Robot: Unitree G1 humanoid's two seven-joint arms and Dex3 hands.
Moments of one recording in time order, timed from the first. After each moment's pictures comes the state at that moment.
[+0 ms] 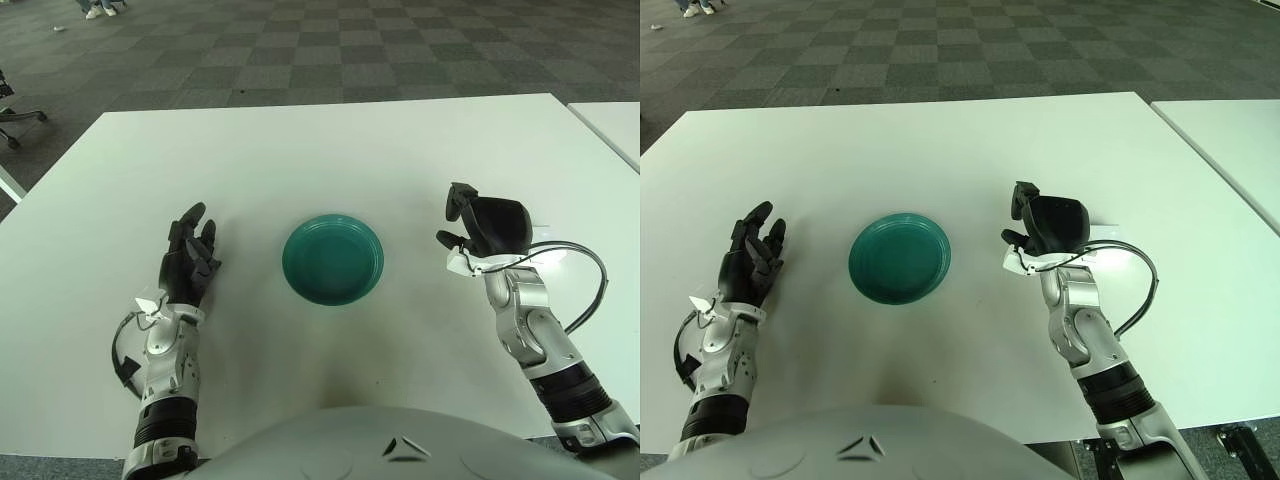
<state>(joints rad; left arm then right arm) 0.09 0.09 0.28 0.31 -0.31 -0.38 -0.25 -0.04 -0.45 0.28 -0.16 -0.97 0.25 -0.20</state>
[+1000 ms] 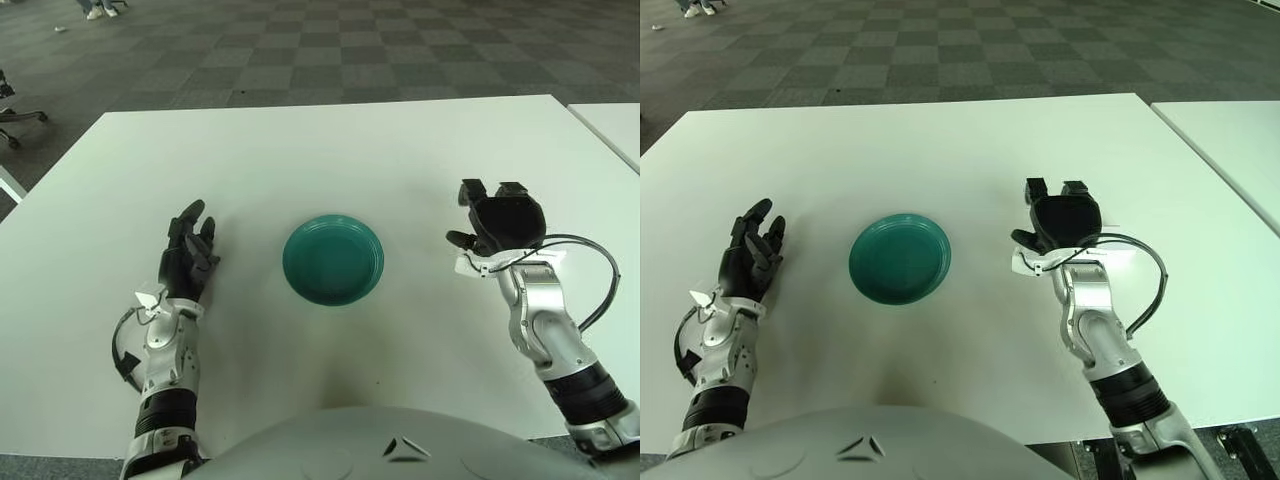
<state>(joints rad) 0.05 0.09 0.30 0.36 -0.31 -0.39 -0.26 -0.04 -0.54 0.28 -0.19 -1.28 0.34 0.09</state>
